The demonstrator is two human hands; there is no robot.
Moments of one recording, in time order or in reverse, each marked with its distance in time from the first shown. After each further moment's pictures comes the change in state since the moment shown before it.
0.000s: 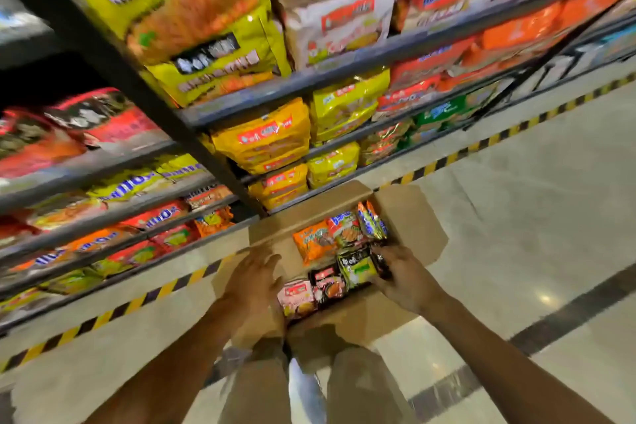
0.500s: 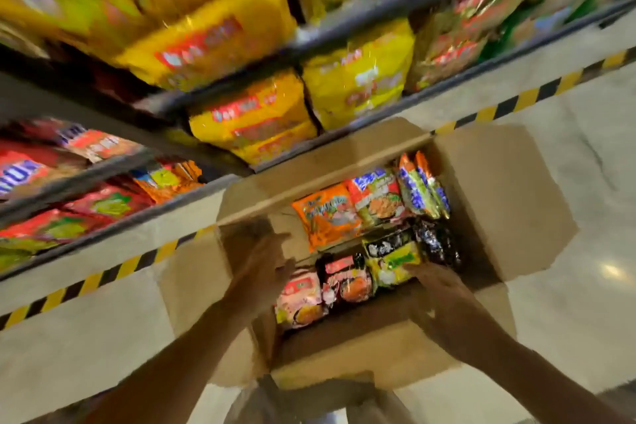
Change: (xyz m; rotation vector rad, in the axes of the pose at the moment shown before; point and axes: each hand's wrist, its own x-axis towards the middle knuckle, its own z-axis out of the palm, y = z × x) left_hand 0.233 -0.047 0.252 -0.551 0.040 -0.260; right_hand 0.166 0.186 0.261 0.149 0.048 -0.184
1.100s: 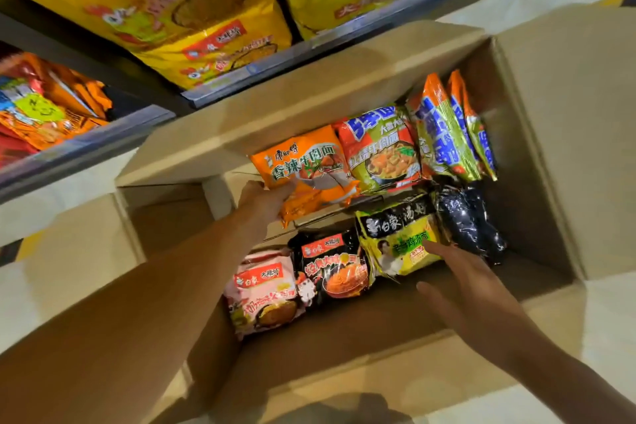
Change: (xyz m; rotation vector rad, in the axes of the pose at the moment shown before) left_hand 0.193 -0.065 0.142 -0.818 0.125 -0.582; right_hand 0.033 0.107 0.105 0.213 -0.108 0.366
